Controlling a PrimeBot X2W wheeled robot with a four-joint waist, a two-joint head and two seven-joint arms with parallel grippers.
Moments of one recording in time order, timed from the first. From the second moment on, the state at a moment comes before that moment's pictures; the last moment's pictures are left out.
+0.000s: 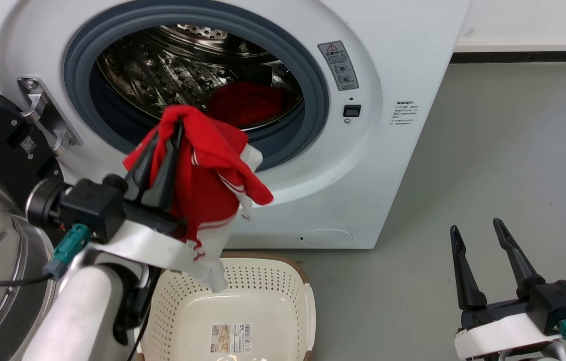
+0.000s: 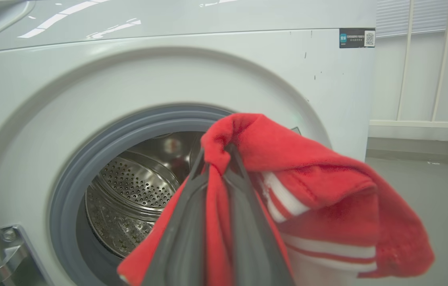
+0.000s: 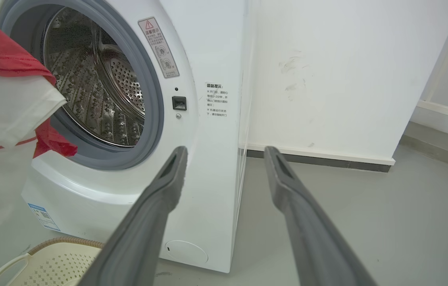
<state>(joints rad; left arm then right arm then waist) -0.37 0.36 -0.31 -0.05 -0.34 0.01 -0.16 0.02 -0.05 0.01 0.02 0.01 0.13 -0.26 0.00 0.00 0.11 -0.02</state>
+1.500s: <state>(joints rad) -0.72 0.22 -0.48 1.08 -0.36 -0.12 -0.24 -0.27 -0.05 -0.03 -0.08 0.04 0.13 -0.26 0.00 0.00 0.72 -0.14</state>
